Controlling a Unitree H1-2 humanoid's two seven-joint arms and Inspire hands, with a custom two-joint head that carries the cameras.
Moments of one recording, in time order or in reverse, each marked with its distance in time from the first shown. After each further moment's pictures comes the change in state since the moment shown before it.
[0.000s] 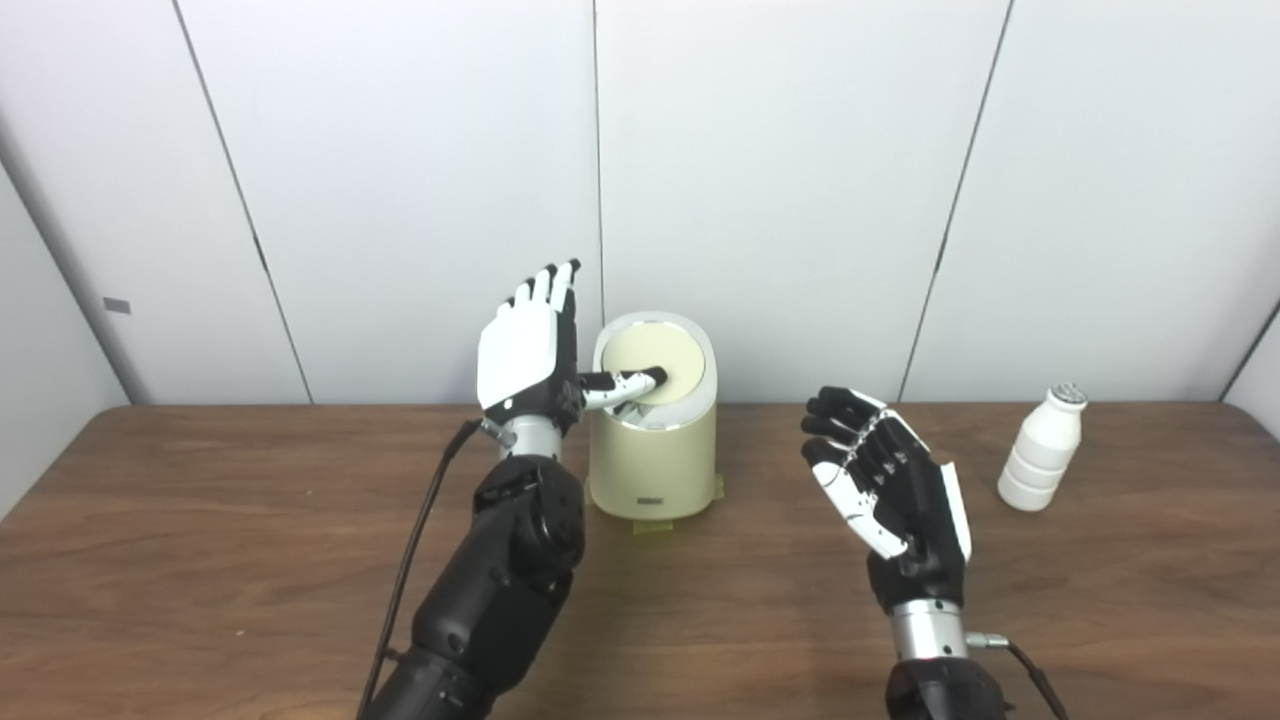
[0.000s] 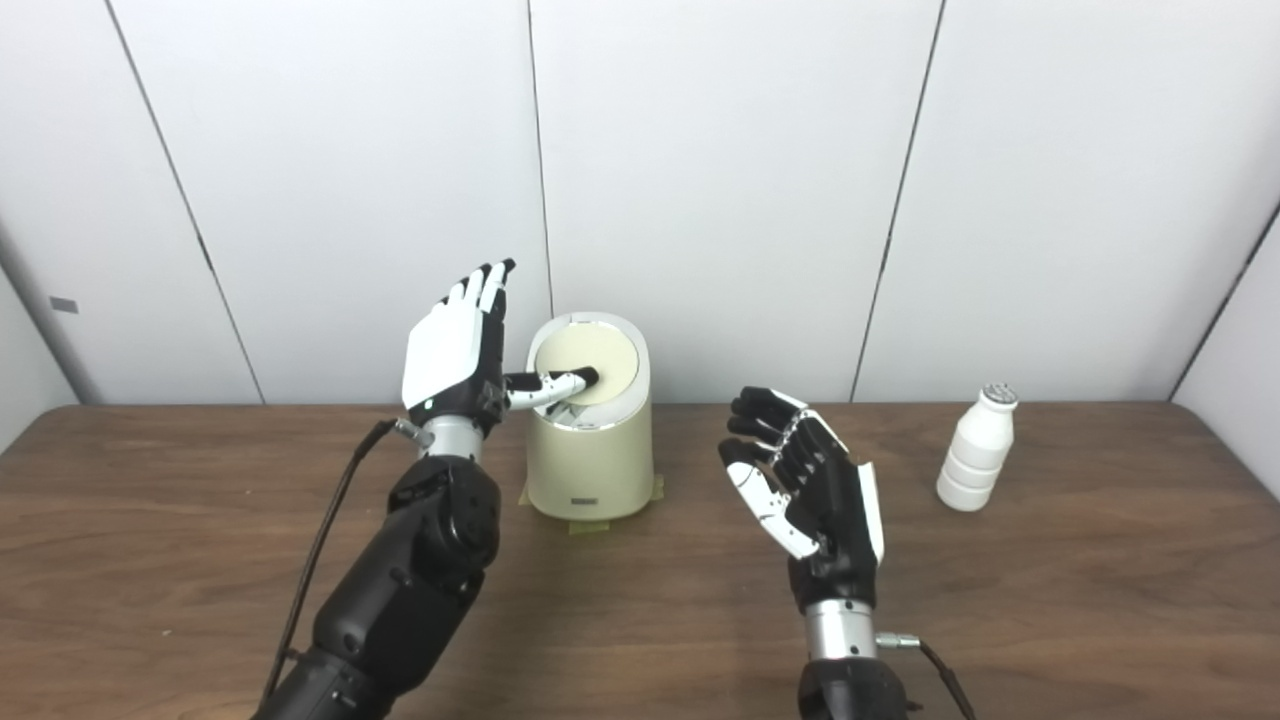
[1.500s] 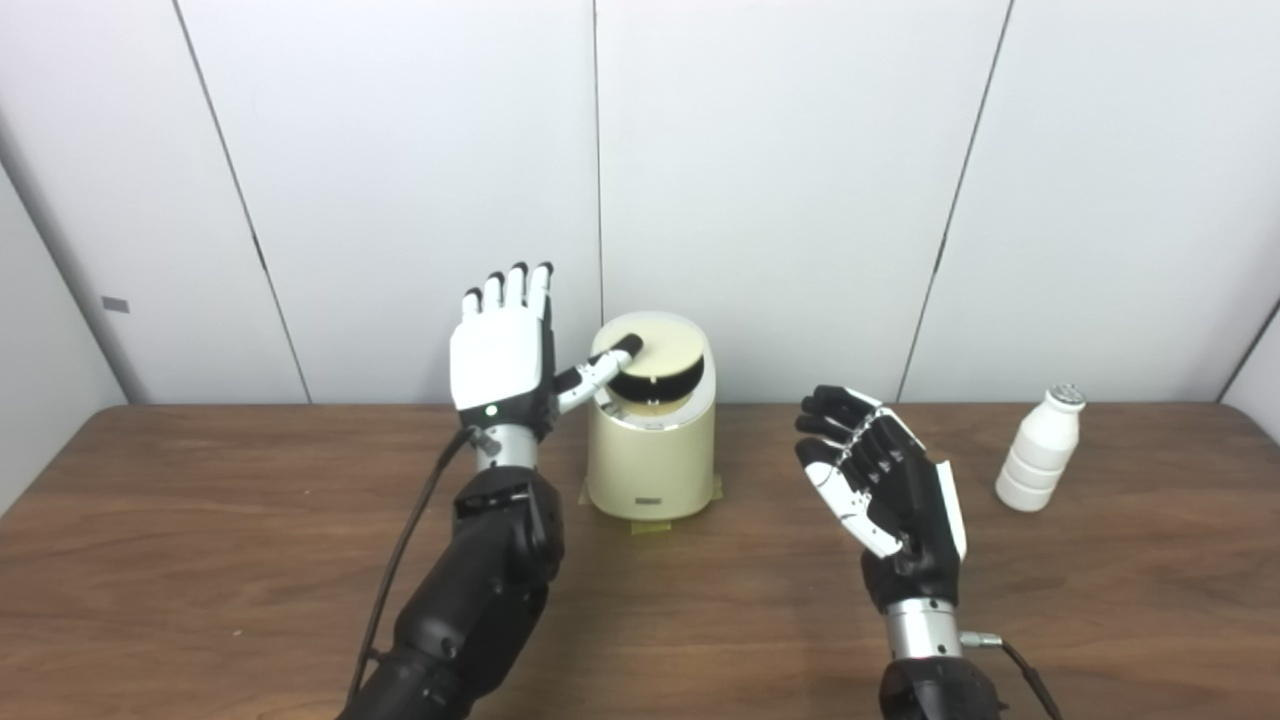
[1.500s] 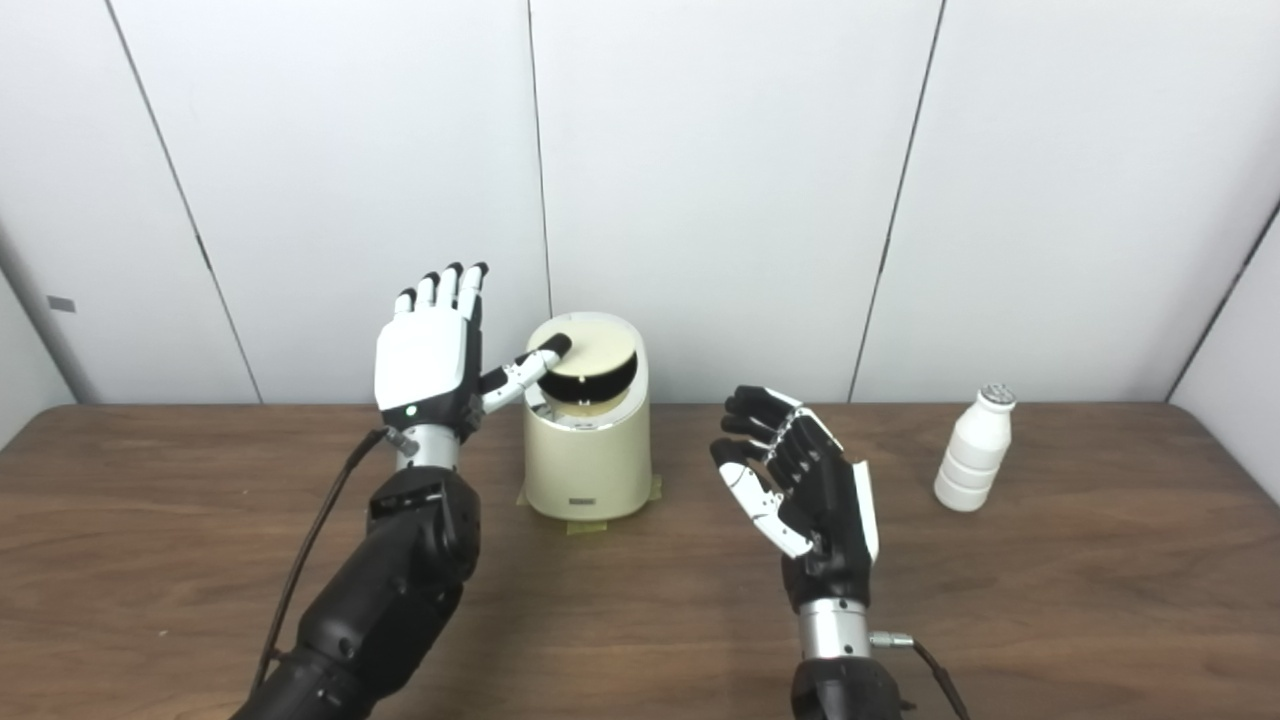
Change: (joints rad) left arm 0.052 0.013 0.045 -0.064 0.046 0.001 0.065; right arm 0.000 0.009 0.005 -0.014 0.004 0.006 0.000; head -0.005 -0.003
